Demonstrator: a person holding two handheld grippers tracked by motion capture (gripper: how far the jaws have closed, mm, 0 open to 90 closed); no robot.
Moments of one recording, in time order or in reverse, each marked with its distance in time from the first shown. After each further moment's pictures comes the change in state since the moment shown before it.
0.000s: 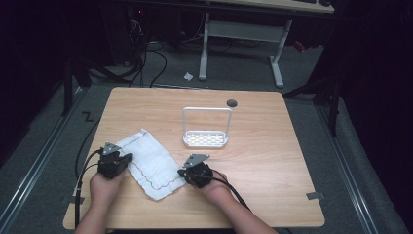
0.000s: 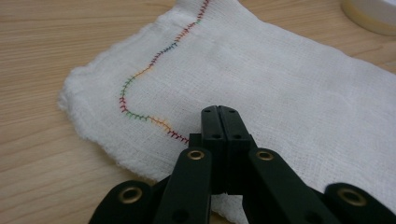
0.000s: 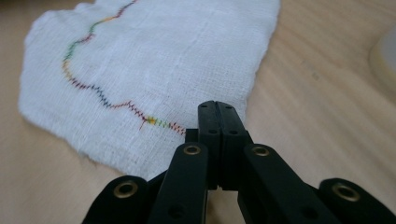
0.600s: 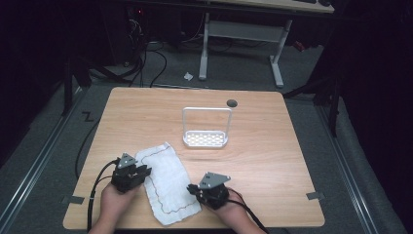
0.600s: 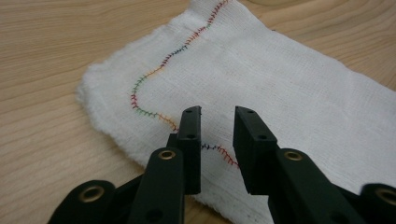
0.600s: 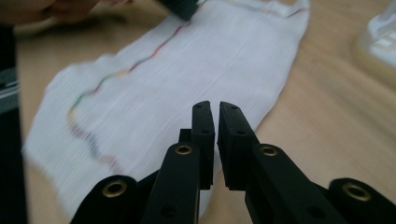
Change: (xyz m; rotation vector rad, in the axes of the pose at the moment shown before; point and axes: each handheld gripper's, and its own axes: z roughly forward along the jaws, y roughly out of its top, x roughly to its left) left arm -0.062 -0.011 -0.018 0.026 -0.129 0.083; right arm 0.029 -0.030 -0.057 -0.103 0.004 0.009
